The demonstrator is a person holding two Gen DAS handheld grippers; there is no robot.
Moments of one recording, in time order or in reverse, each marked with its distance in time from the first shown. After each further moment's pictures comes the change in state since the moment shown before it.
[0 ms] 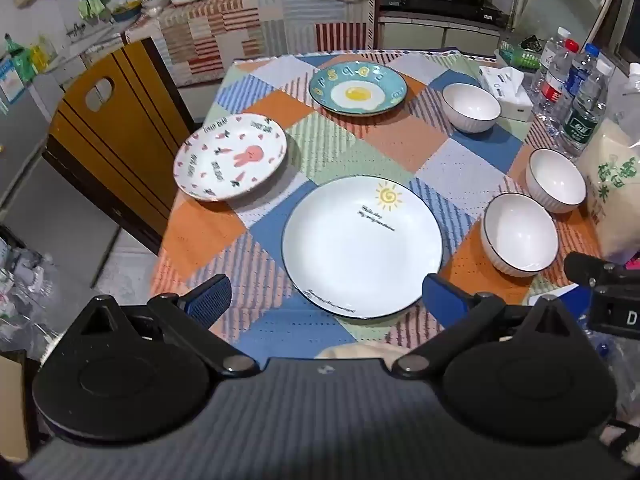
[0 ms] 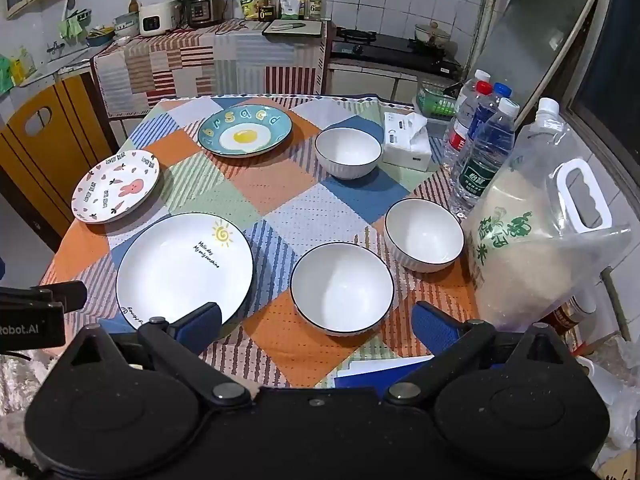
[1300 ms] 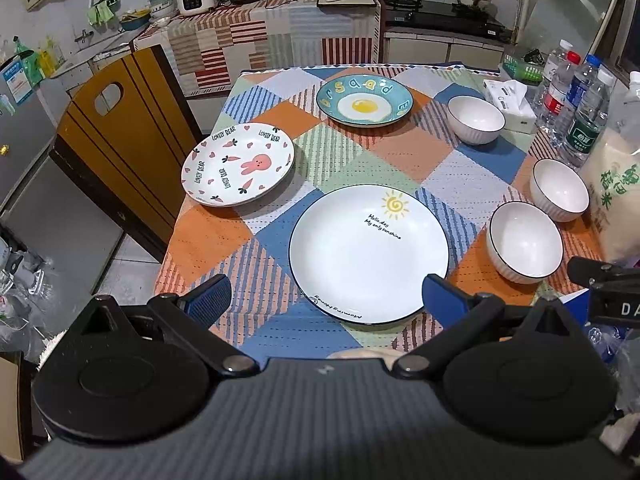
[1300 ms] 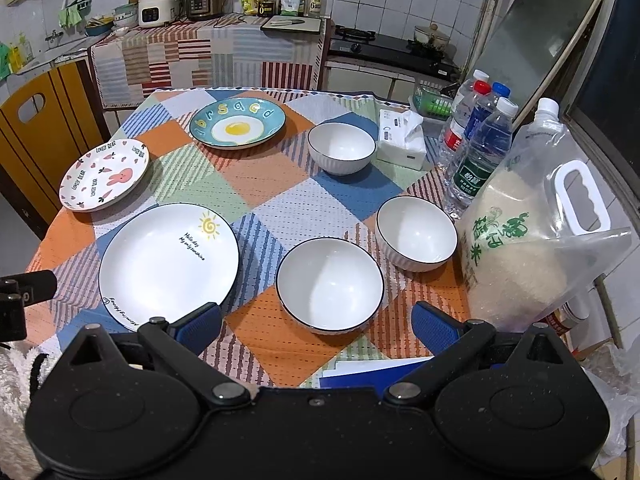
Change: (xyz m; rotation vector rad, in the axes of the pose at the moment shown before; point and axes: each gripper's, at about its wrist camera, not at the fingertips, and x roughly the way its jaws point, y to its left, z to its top) left arm -0.001 0.005 -0.012 -0.009 -0.044 0.005; right arm 0.012 -0.004 -0.006 -0.028 0.014 -0.019
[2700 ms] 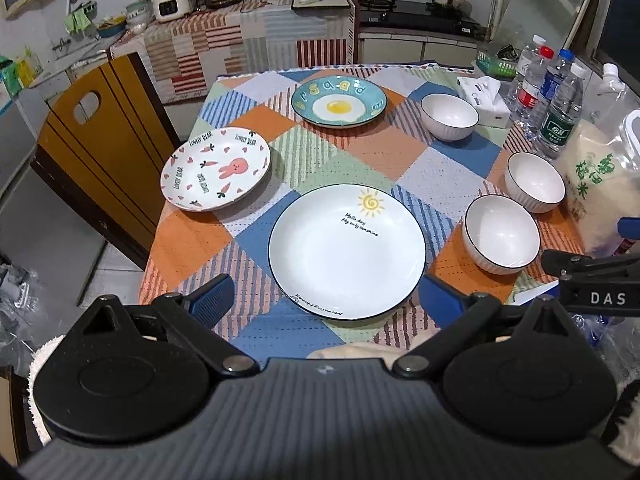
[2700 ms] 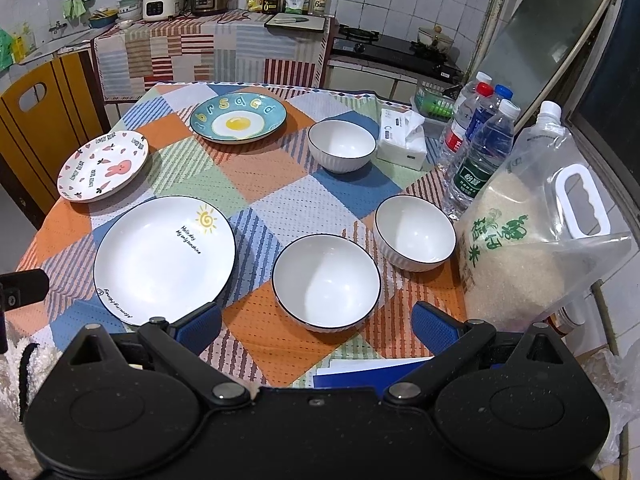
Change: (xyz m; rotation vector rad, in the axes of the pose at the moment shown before) left arm -0.008 0.001 -0.001 0.038 -0.003 -0.076; right arm 0.002 0.001 -0.003 -0.028 0.004 -0.010
